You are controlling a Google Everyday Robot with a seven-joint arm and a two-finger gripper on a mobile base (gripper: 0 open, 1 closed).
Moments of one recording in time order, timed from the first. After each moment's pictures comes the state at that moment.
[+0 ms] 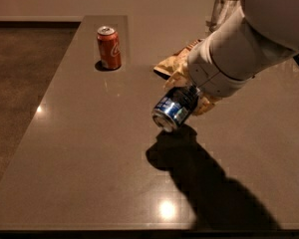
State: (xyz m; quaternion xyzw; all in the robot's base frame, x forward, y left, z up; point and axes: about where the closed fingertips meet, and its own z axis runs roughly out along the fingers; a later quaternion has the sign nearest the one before) arm 0.471 -0.088 0.934 -0.91 0.30 -0.17 0.22
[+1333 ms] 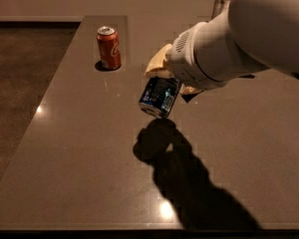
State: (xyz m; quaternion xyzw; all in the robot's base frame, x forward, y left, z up) arm 0.492 -0.050 0.966 -0.91 0.13 -0.30 0.26
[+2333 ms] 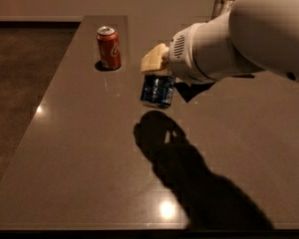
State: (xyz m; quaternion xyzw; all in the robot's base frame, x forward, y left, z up) arm 0.513 -0.040 0.967 -0.90 0.00 -0.35 0.25
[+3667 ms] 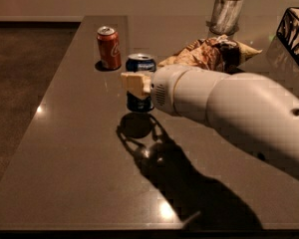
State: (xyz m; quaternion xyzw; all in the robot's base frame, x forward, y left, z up) arm 0.517 0.002 0.948 -0.80 -0.17 -0.53 0.24
